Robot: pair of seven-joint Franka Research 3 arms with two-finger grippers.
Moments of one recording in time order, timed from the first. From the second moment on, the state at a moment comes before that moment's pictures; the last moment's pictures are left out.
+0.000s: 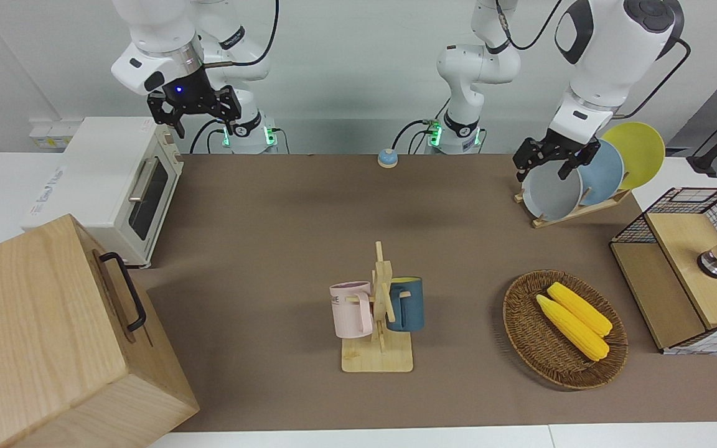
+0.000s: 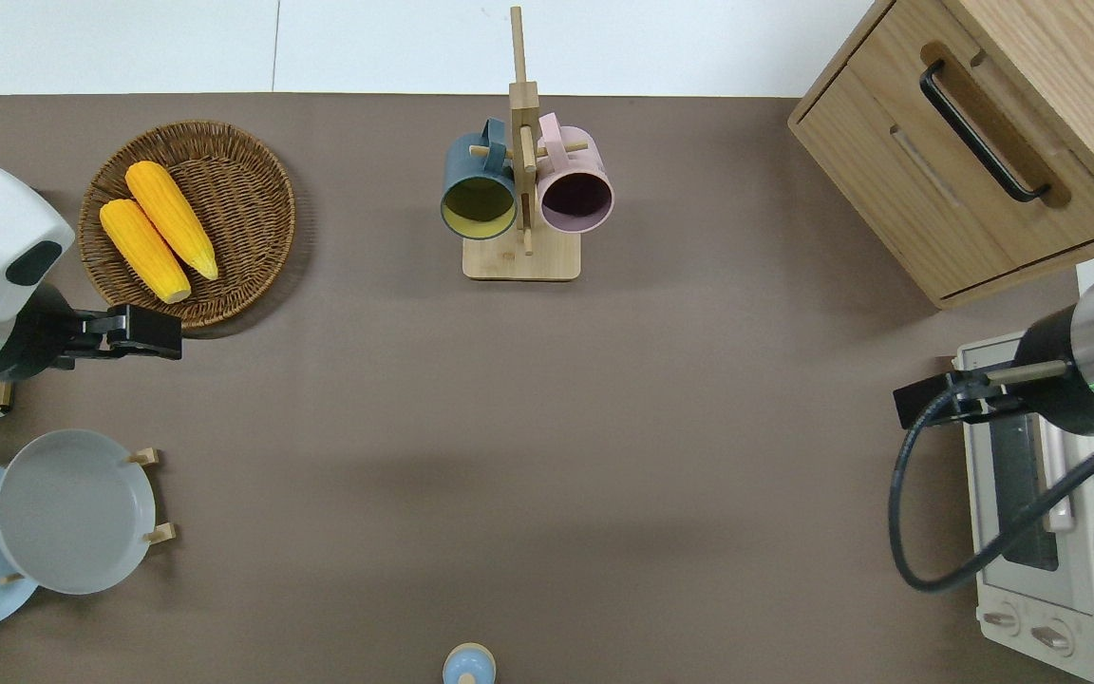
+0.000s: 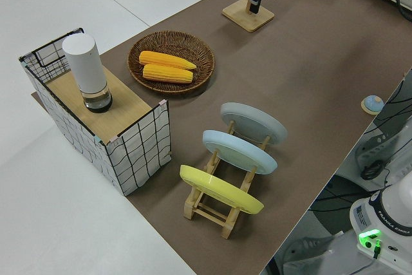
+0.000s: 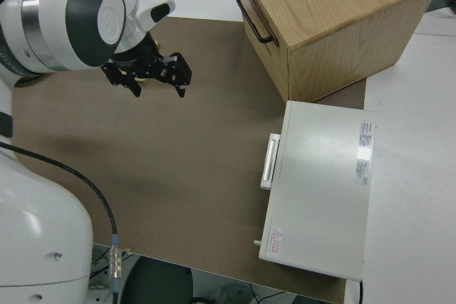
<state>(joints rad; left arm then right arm) -0.16 0.00 0.10 -1.65 -0.03 1.65 -0.10 -0.09 -0.02 0.23 -1.50 0.00 1.36 0.06</state>
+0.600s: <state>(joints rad) -0.15 0.00 0.10 -1.66 -0.03 1.65 -0.13 -0.09 -0.02 0.23 -1.50 0.00 1.36 0.06</state>
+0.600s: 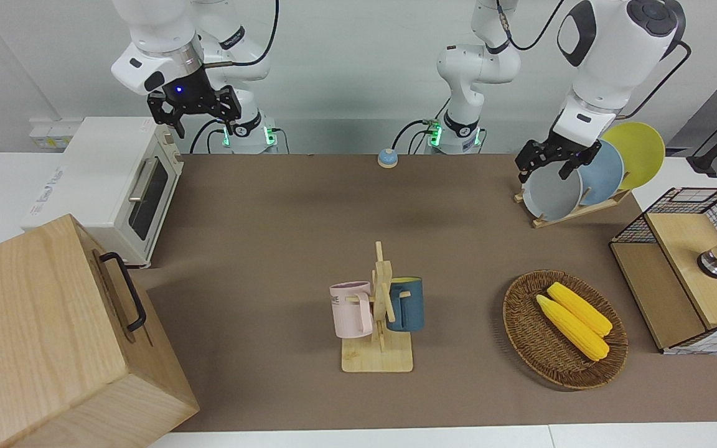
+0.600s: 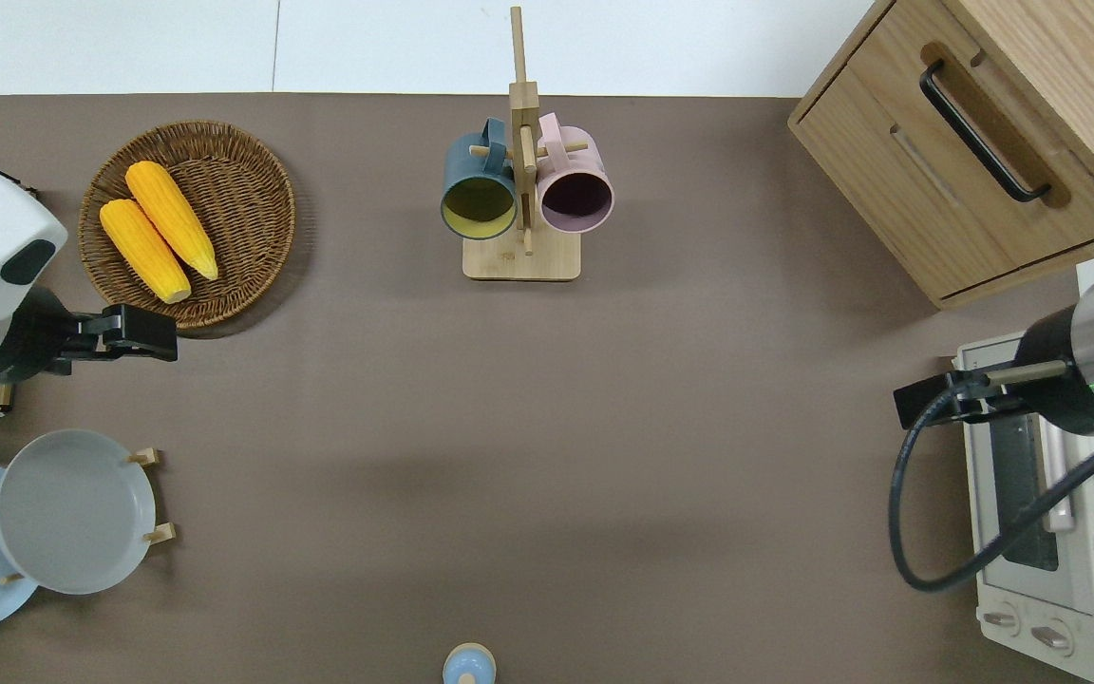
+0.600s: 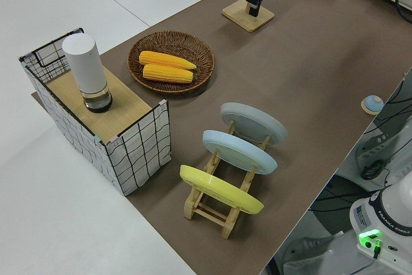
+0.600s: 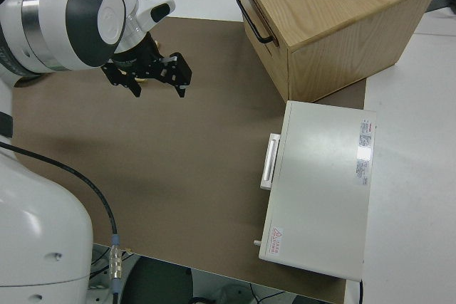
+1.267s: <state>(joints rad) -0.14 0.02 0.13 -1.77 0.22 1.53 -0.10 -0.09 -0.02 0.23 -1.50 0.00 1.36 0.06</state>
